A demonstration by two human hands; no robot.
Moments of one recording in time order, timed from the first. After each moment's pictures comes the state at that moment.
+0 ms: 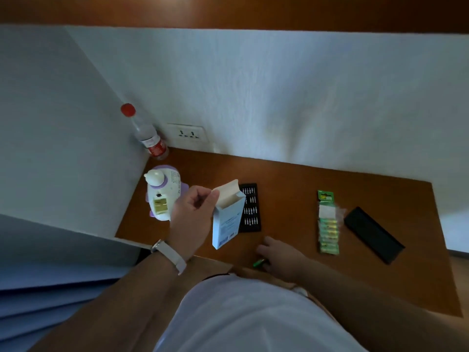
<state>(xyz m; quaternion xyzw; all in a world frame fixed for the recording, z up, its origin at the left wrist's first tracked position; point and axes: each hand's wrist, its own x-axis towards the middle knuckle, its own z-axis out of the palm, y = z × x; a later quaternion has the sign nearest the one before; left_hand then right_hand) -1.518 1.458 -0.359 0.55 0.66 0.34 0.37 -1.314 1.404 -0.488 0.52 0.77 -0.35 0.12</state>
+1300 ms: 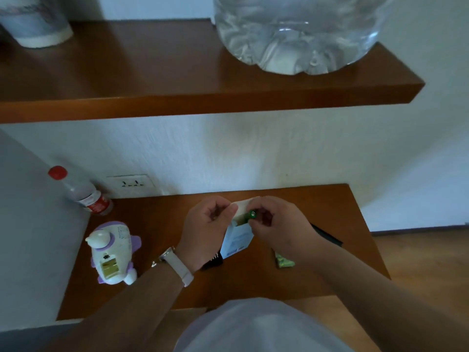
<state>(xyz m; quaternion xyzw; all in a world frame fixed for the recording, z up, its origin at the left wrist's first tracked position) -1.423 1.487 -0.320 0.66 0.48 0.31 0.48 -1.258 1.417 -0.294 0.69 0.60 -0.27 -0.30</state>
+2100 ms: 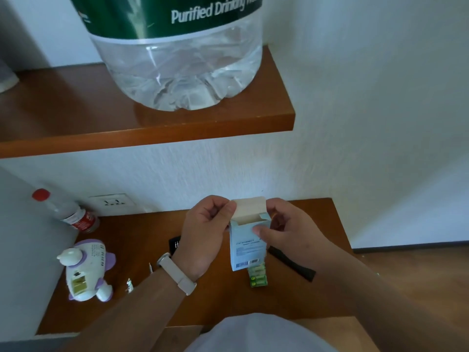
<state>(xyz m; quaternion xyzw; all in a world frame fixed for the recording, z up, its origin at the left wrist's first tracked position) -1.312 1.450 -0.276 0.59 0.44 0.36 0.57 -1.135 1.379 -0.284 0.62 0.53 -0.43 -0.38</state>
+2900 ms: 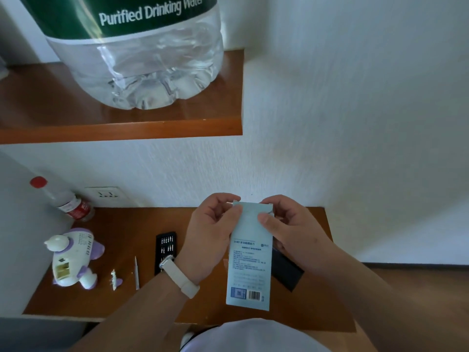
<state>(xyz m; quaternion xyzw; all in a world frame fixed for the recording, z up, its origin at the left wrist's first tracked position) -1.251 1.420 -0.271 0.55 0.44 0.40 0.59 -1.079 1.368 -0.273 0.53 0.48 -0.53 -0.46</state>
